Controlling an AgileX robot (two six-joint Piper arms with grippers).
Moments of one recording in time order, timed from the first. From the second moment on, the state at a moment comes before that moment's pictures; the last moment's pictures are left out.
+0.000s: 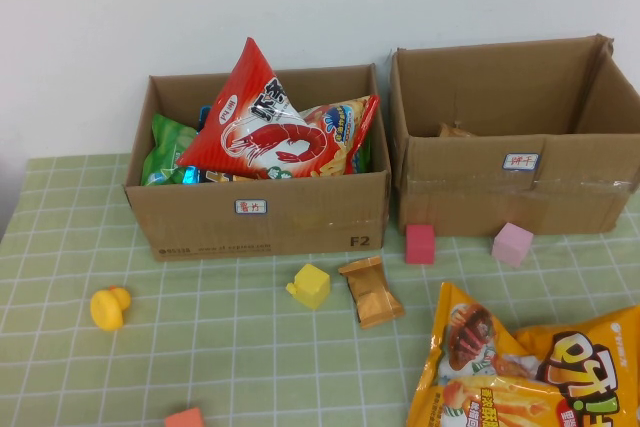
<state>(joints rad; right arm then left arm) 0.08 0.08 -0.34 0.64 0.54 -0.36 0.03 -0.01 0.02 0.02 0.36 0.06</state>
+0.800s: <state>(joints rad) 0.24 1.12 -1.07 0.20 1.27 -0.87 0.03 -0.01 0.02 0.02 0.36 0.06</state>
